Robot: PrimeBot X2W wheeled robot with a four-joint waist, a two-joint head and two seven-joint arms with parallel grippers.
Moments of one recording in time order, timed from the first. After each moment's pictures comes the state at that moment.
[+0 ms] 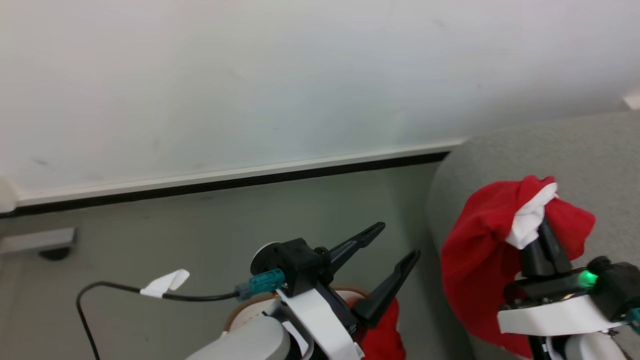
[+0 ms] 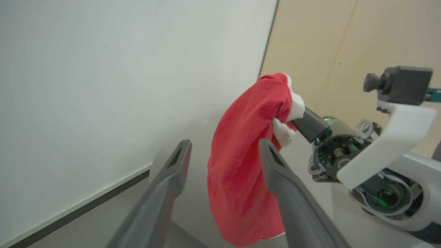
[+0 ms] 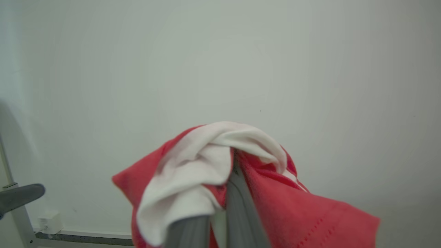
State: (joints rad) left arm -0.61 0.30 -1.01 0.07 -0.74 0.02 -0.22; right arm -0.20 -0.05 0.12 0.07 0.28 0.13 -0.26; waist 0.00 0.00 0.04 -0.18
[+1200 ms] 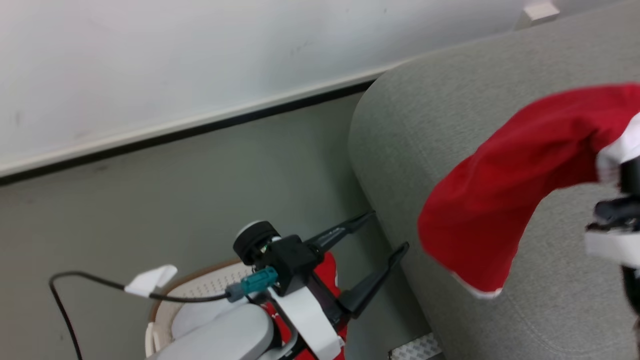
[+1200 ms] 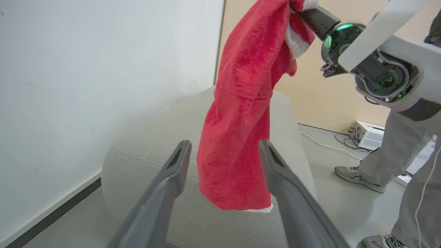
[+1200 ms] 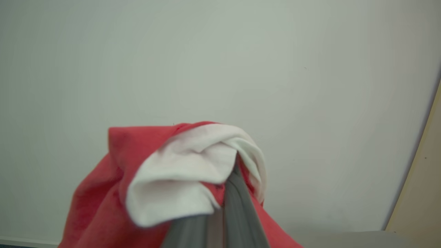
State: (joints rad) left arm -0.66 0.37 -1.03 0.06 -0.61 -0.01 -0.23; right arm -0.37 -0.20 -0.01 -0.04 0.20 0.13 -0.22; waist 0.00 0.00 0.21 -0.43
